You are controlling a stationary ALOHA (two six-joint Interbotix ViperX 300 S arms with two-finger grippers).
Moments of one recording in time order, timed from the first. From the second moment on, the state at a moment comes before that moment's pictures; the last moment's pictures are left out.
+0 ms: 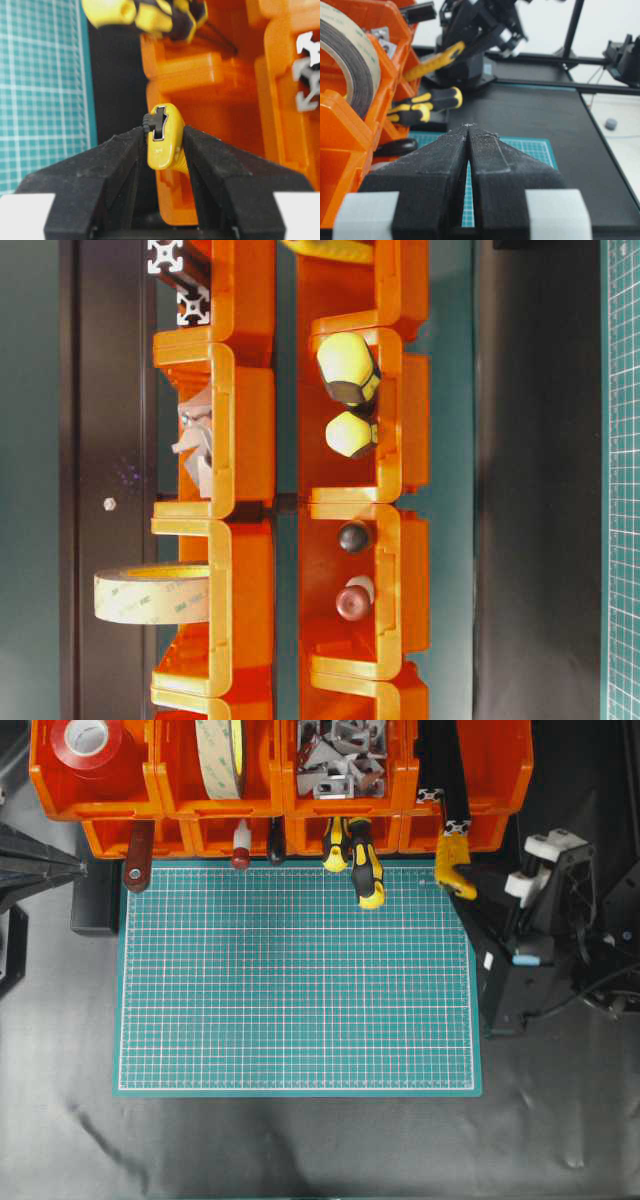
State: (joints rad) left arm 0.00 -1.04 1.08 0.03 -0.02 -0.11; right arm 0.54 -0.36 0.75 -1.09 1.15 0.81
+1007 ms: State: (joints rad) left arm -0.03 -1.08 1.08 0.03 -0.02 -0.15; right arm 0.76 -0.16 0.40 -1.09 1.02 0.73
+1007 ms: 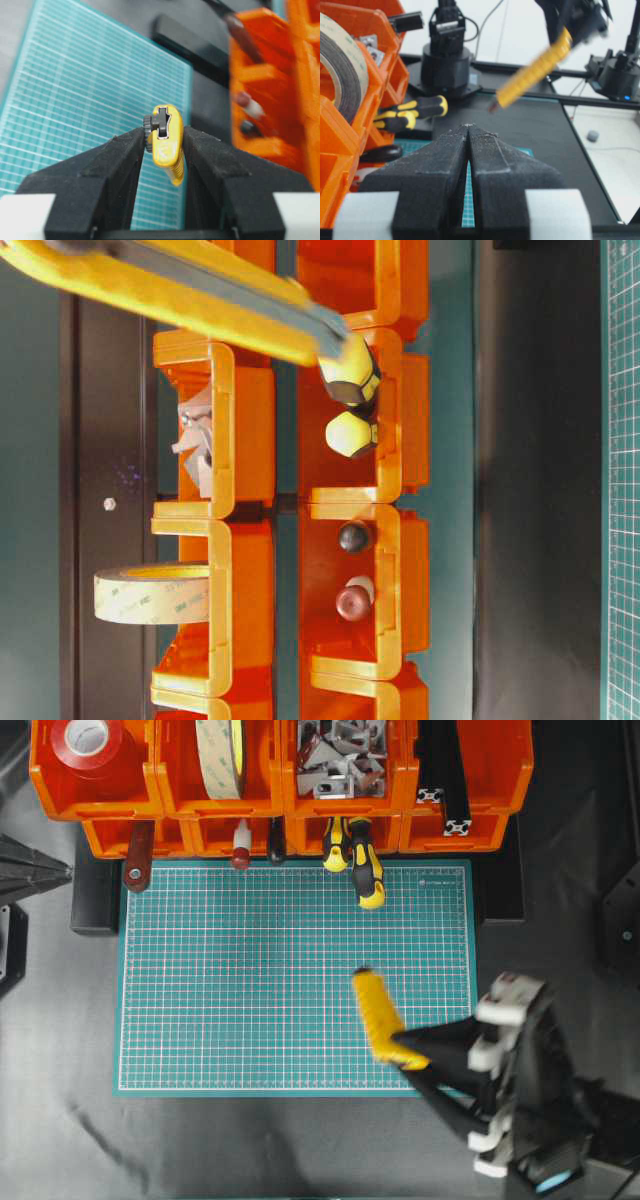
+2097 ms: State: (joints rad) left arm -0.01 -1.12 1.08 0.03 0.01 -0.18; right arm 0.37 0.15 0.45 -1.15 0.43 0.67
